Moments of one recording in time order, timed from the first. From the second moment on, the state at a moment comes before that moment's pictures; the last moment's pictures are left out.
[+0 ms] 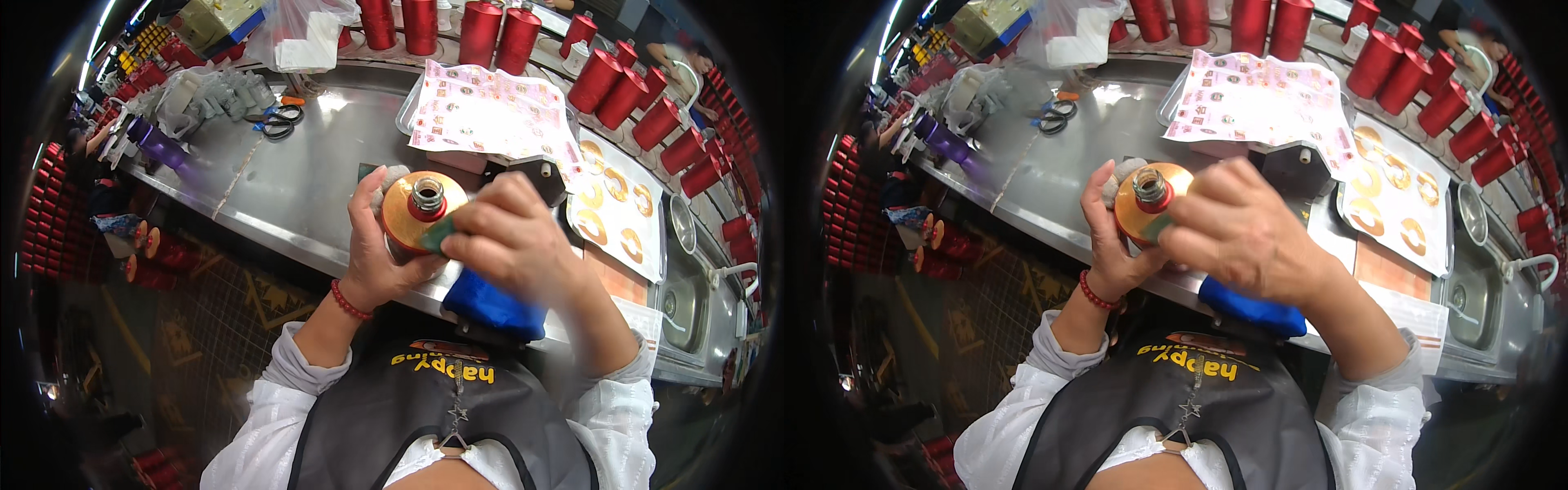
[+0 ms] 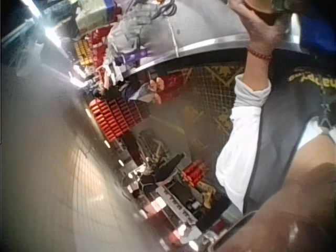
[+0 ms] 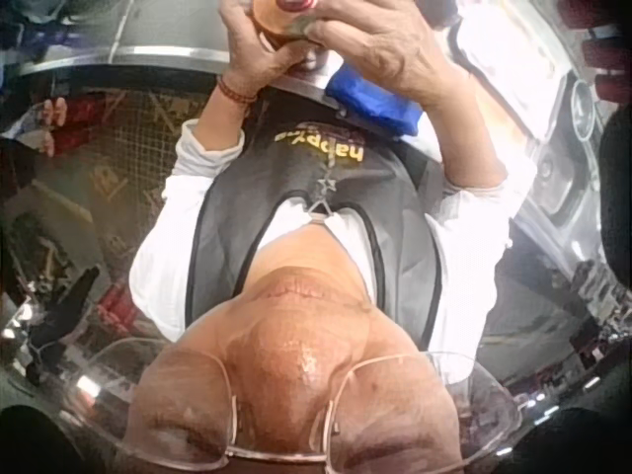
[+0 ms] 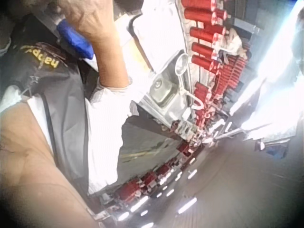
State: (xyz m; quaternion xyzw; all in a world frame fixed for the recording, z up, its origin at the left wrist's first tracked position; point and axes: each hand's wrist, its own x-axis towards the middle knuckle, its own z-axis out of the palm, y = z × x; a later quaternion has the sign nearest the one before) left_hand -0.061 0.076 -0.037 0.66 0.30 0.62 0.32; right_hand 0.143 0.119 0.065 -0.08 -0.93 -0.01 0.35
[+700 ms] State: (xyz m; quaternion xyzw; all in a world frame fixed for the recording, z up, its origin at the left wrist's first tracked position) left_hand -0.082 0.082 -0.024 0.62 0.24 0.55 0.51; right_hand 0.151 0.146 0.048 -0.43 -0.68 0.38 0.46
